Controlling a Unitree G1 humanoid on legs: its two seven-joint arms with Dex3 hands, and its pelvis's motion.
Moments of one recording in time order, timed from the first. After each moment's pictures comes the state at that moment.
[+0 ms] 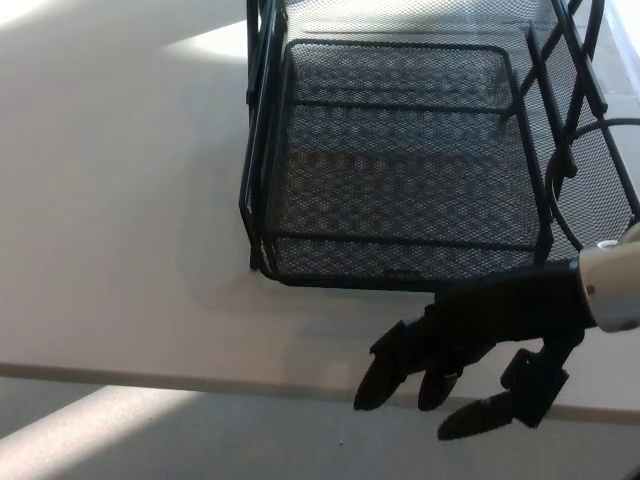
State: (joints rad) left_arm -0.26 0.65 -0.29 1.20 0.31 -0.29 -0.43; right_arm -0.68 -0.81 0.58 -0.42 -0.02 0.46 1.06
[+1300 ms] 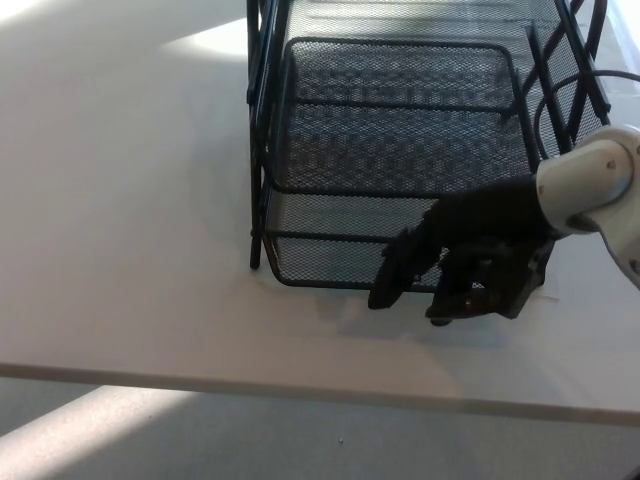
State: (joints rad) left_arm -0.26 0.65 -0.29 1.20 0.31 -0.29 -0.43; right_arm -0.90 -0.62 0.62 0.17 -0.16 0.33 1.10
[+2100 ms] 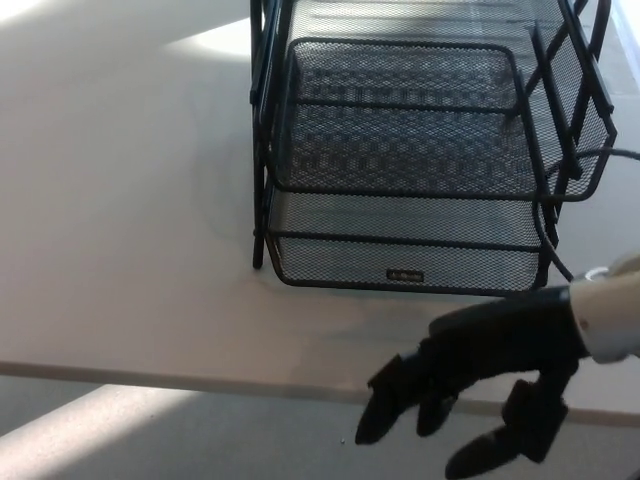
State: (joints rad) left_arm -0.26 0.65 -0.30 1.20 0.31 -0.29 -0.43; right_arm -0.48 -0.78 0.49 -0.50 -0.11 0.35 1.12
